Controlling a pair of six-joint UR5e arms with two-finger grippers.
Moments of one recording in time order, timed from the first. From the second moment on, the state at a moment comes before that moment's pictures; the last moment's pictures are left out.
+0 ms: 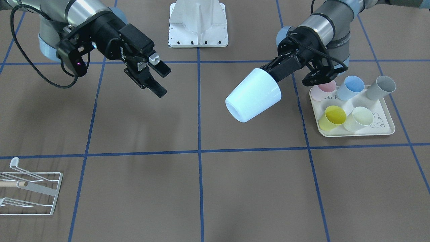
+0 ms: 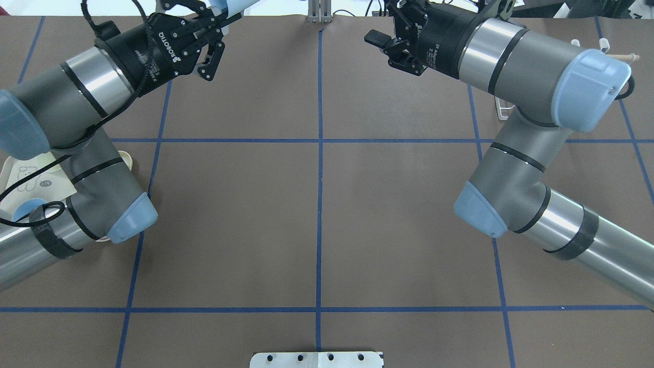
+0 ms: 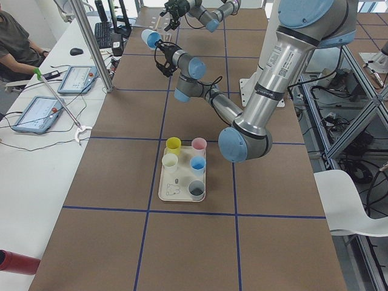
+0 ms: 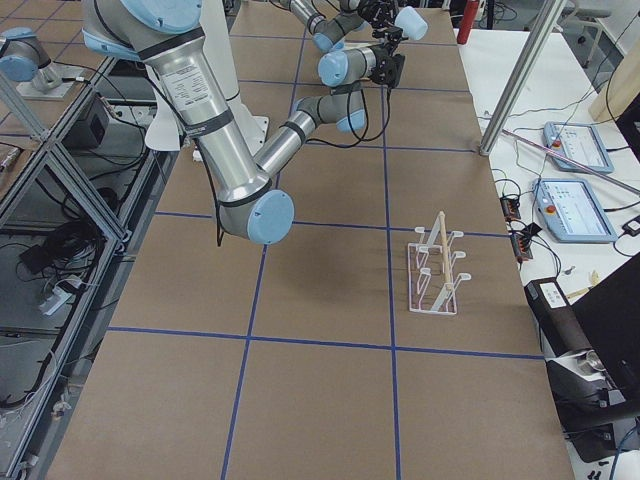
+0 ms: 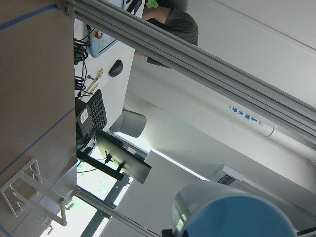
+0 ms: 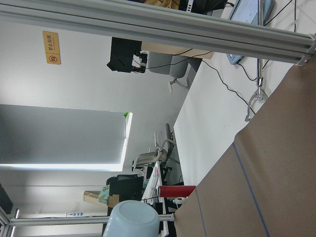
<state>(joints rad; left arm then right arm) -0.74 -2.09 -1.62 -3.08 -1.46 -2.61 0.73 -1.02 1.76 -0.40 1.52 2.01</state>
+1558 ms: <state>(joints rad) -0.63 -2.18 -1.59 -3.08 -1.44 -2.66 0.67 -0.99 1.74 -0.39 1.49 2.00</state>
